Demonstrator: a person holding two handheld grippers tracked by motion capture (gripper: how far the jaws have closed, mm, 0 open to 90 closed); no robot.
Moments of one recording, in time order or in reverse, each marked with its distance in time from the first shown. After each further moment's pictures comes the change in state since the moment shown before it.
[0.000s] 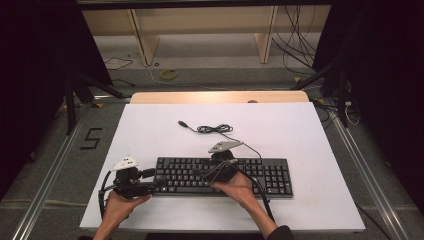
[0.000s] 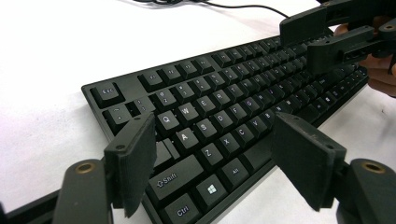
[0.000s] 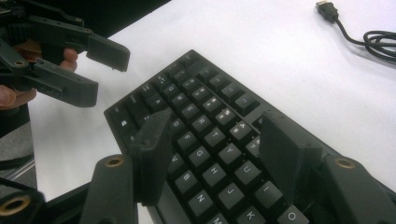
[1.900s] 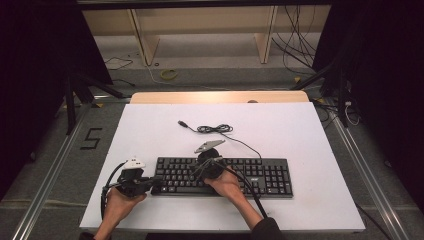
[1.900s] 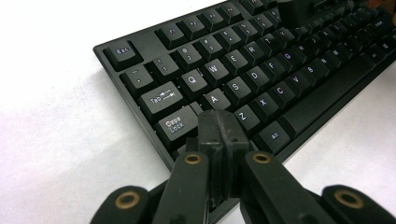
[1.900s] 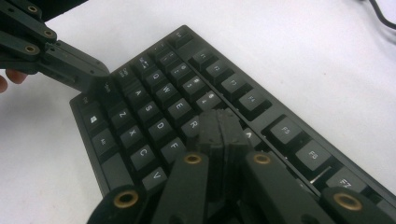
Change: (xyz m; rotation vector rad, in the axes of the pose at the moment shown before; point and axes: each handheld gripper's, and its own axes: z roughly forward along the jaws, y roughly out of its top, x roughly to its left) left arm 0.005 -0.002 0.014 0.175 0.083 0.069; right arm 0.001 0.007 0.042 0.109 -0.036 -0.052
